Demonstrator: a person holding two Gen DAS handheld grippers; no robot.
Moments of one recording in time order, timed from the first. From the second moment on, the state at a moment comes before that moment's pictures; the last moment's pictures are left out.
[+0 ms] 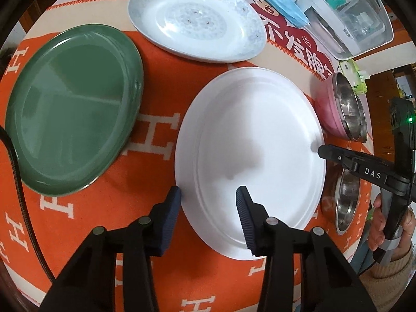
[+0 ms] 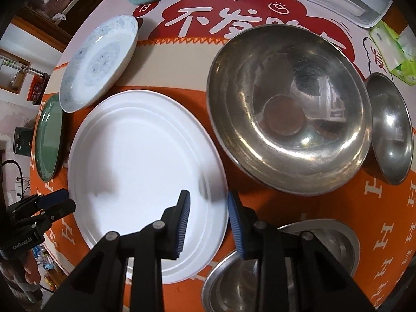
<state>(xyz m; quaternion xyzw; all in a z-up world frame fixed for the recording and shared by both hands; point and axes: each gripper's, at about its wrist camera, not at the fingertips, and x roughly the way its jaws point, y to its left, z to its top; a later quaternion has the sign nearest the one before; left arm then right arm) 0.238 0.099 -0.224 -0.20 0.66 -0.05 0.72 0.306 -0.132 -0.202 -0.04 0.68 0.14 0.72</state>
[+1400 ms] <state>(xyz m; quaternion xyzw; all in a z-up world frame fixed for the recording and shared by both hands) 0.150 0.125 -0.159 -0.13 0.66 -0.07 0.74 0.167 -0.146 -0.139 0.01 0.67 0.12 0.74</state>
